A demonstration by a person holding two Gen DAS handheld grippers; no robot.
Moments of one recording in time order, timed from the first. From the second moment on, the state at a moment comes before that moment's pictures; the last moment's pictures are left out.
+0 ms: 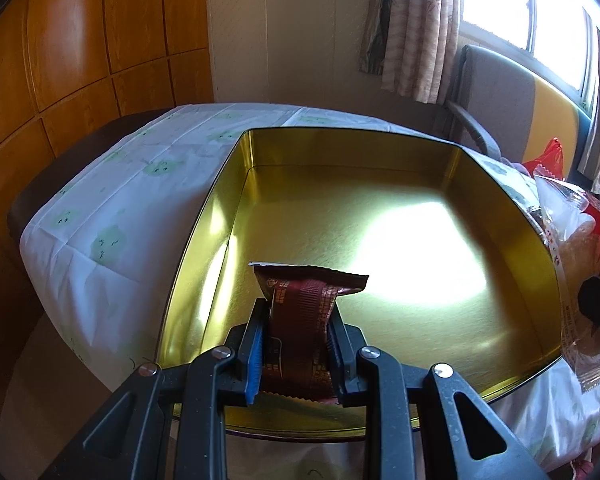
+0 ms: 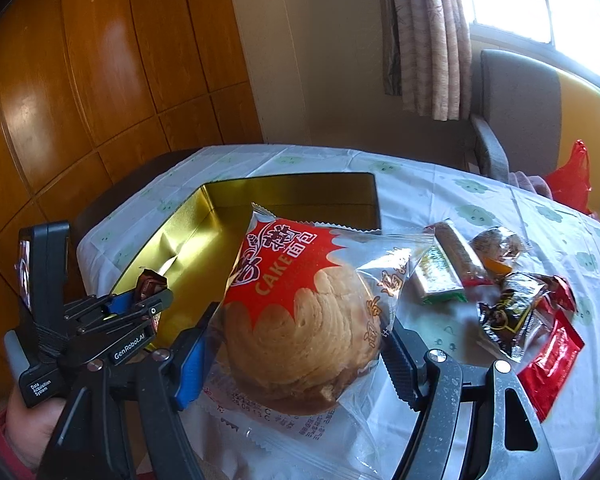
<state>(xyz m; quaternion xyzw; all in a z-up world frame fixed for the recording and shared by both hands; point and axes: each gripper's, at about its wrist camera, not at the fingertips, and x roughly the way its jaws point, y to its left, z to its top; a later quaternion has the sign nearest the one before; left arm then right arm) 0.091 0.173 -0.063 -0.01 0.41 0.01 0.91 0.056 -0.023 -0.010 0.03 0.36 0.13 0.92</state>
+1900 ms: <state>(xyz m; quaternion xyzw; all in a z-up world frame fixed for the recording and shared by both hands) 0.054 0.087 -0.031 -0.05 0.39 -0.13 0.91 0.019 -0.100 -0.024 0.06 0.37 0.02 0.93</state>
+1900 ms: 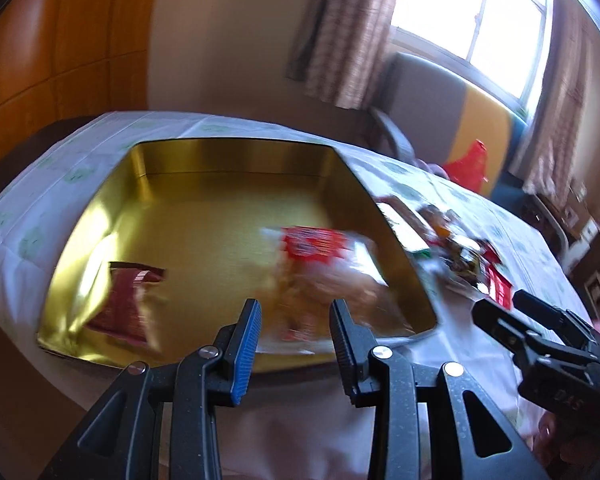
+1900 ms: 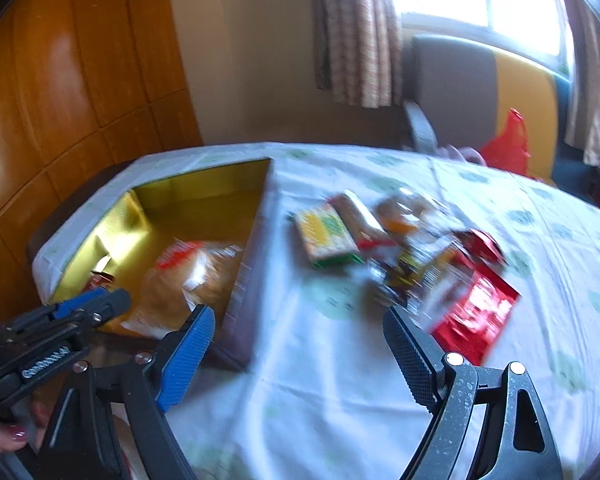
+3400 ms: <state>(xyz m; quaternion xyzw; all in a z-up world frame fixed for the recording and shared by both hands) 0.036 -0.061 -0.011 0.07 0.39 -0.23 0.89 0.013 -0.269 -0.089 0.08 0.40 -0.15 0.90</state>
